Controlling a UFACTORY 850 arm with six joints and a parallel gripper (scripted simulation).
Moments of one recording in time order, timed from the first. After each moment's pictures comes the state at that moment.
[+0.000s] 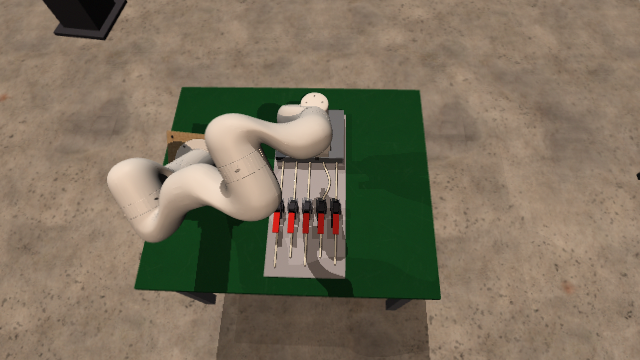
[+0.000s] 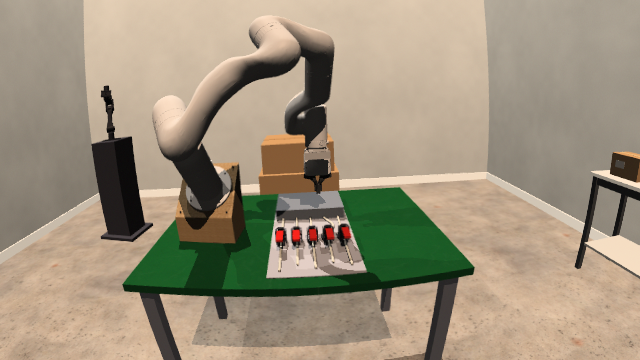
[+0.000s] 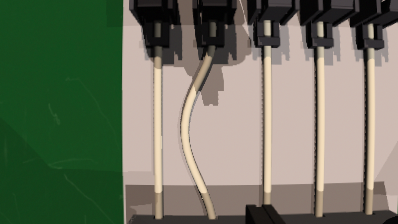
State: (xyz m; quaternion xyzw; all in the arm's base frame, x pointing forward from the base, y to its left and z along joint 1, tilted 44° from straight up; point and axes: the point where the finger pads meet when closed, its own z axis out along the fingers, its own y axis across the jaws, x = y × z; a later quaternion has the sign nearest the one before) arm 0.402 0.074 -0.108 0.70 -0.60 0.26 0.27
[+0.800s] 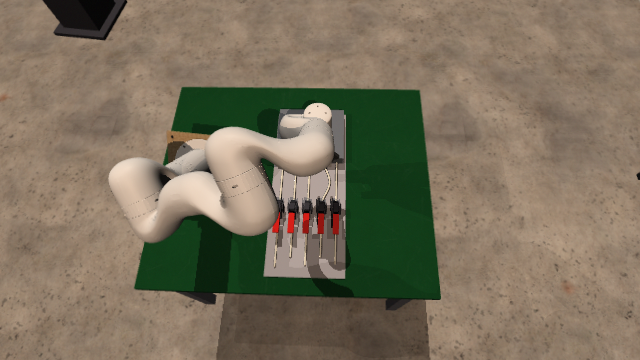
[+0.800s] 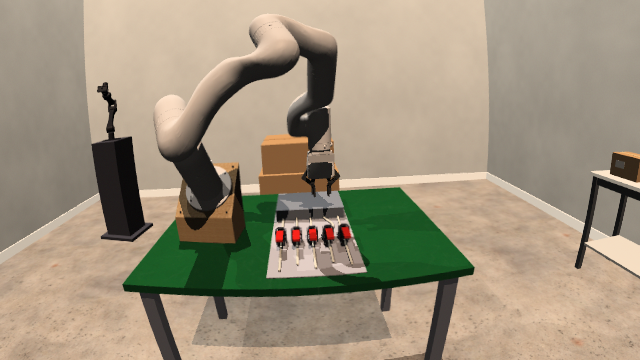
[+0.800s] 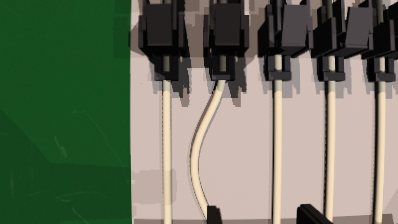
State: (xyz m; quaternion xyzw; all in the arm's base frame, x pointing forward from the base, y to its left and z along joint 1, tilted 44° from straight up) arm 0.416 0.049 -0.087 0.70 -0.60 0.26 0.27
